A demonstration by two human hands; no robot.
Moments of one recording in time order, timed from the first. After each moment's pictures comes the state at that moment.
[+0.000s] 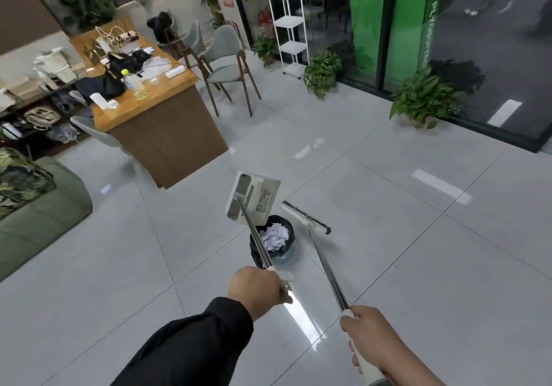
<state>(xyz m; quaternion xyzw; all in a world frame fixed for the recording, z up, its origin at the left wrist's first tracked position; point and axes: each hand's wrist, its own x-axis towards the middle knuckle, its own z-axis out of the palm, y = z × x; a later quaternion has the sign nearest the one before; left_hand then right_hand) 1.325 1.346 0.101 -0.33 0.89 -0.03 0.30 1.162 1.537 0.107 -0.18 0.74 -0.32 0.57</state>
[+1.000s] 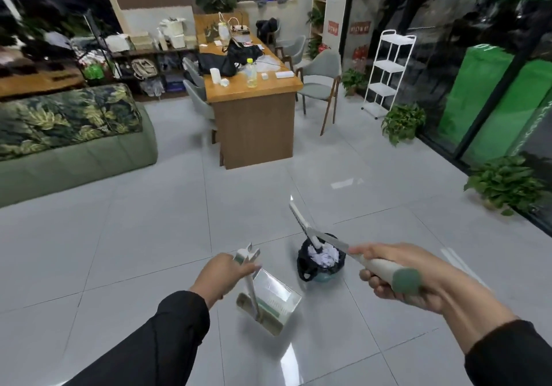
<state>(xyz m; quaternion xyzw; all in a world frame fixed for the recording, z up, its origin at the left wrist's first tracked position) 1.676 1.289 0.176 -0.69 0.59 0.41 -0.08 1.348 1.392 0.294 -0.23 0.60 -0.34 0.69</state>
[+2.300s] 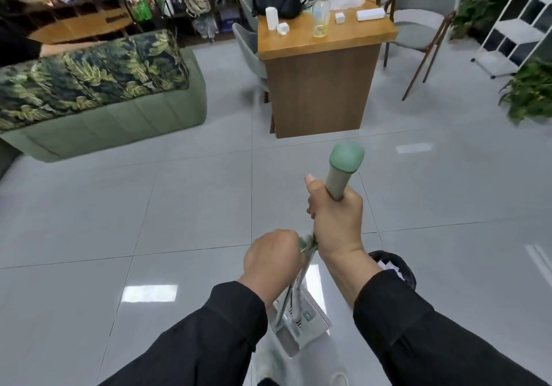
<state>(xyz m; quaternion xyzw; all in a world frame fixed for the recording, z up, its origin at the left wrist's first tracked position) 1.617 0.995 0.180 -0.68 0.71 0.17 0.07 1.513 0.968 0.222 -0.35 0.54 -0.58 0.50</state>
